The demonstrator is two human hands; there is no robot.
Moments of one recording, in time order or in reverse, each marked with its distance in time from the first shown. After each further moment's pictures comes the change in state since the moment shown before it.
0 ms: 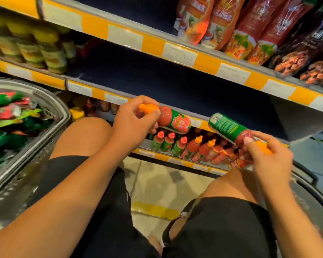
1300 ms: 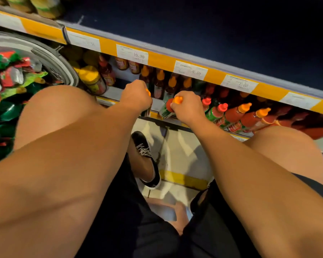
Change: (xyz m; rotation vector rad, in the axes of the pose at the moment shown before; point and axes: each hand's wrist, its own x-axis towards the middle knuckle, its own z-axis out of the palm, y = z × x) left_hand 0.101 -0.196 -0.043 1.035 -0.140 -0.522; right_hand -0.003 0.037 0.333 -0.351 -0.747 0.003
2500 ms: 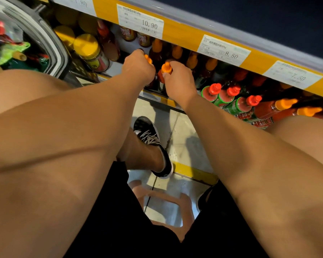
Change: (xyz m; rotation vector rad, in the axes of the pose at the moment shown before) left_hand 0.076 -0.018 0.016 -0.082 0.010 -0.187; right_hand 0.079 -0.031 0.087 0.082 -0.039 -0.084
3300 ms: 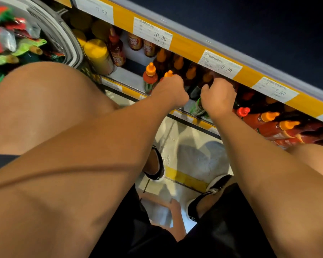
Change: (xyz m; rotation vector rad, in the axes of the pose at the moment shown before) left_hand -0.071 0.041 0.023 0.028 -0.220 0.251; right_hand -0.030 0.044 -0.088 -0.420 0.225 0.097
